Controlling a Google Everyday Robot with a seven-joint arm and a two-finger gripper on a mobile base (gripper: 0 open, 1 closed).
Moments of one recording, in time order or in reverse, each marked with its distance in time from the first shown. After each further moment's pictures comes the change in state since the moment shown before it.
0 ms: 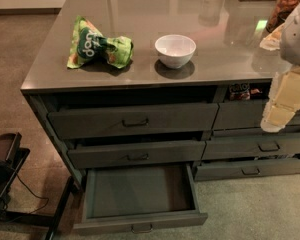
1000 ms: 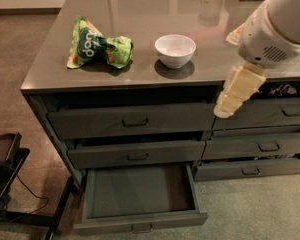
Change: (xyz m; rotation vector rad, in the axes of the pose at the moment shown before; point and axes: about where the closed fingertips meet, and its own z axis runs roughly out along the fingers) arm -0.059 -0.026 0.035 0.060 -0.171 0.019
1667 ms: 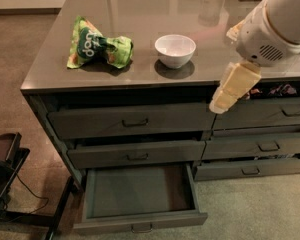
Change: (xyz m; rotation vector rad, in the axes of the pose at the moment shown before) arm -0.009 -0.008 0.001 0.048 -0.033 0.020
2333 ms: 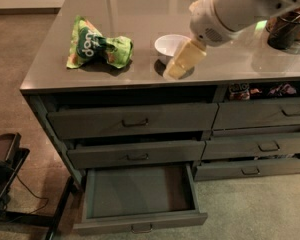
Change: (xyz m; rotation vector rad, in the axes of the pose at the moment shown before) arm -0.088 -0.056 0.044 0.138 -0.207 -0.011
